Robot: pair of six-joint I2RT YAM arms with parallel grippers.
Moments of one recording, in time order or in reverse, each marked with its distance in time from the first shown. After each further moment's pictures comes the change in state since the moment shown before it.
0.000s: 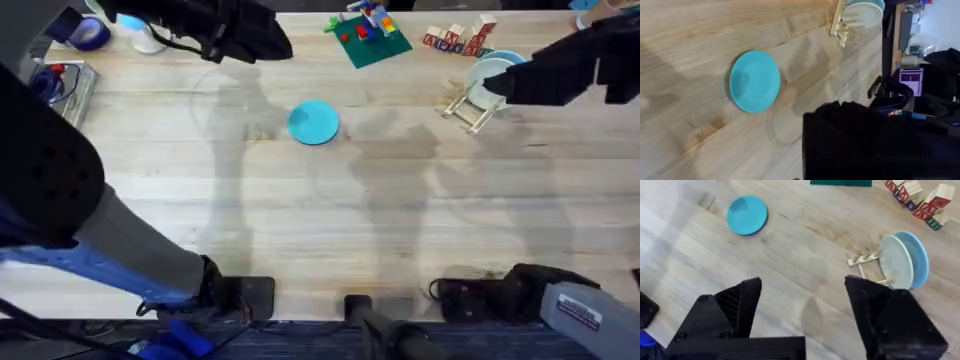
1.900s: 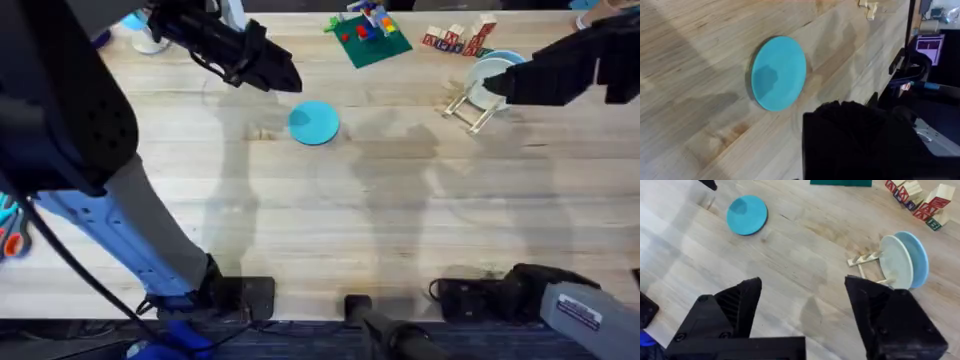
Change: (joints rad) left arm -0.050 0.180 -0.003 -0.037 -0.061 0.166; right arm 0.000 0.000 0.000 0.000 0.000 0.000
